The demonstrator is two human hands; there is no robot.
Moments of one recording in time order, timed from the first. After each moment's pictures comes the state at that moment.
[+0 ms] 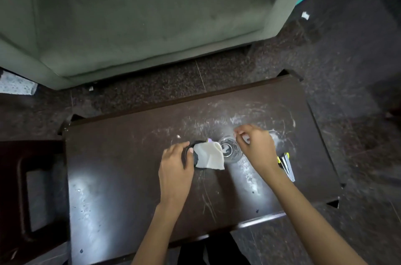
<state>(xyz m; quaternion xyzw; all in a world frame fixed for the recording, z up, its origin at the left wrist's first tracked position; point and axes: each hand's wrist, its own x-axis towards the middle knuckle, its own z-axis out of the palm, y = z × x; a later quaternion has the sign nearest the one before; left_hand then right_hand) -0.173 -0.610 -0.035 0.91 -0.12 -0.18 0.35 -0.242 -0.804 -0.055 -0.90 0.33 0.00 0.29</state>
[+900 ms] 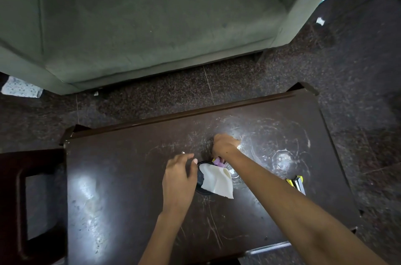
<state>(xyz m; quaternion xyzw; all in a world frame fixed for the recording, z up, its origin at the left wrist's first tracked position) -0.134 -0.629 -0.061 0.91 -0.09 -0.24 0.33 -0.110 -0.789 -0.165 -0.82 0.31 0.46 0.13</state>
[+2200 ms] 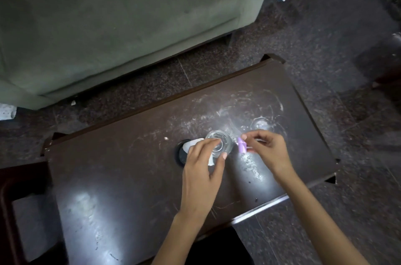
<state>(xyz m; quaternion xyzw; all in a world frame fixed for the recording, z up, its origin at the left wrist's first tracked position) -0.218 -0.653 -0.025 0.83 -0.28 -0.19 0.45 -0.307 -0.818 -0.066 -0.60 0.46 -0.11 0.64</state>
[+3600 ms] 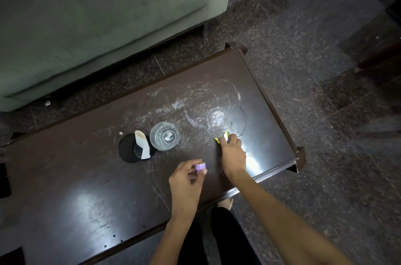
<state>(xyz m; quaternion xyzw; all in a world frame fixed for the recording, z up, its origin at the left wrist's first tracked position) -0.345 -0.716 -0.084 0.83 -0.07 -0.30 0.46 -0.396 -0.856 -0.185 -0.87 0.41 0.18 0.20</state>
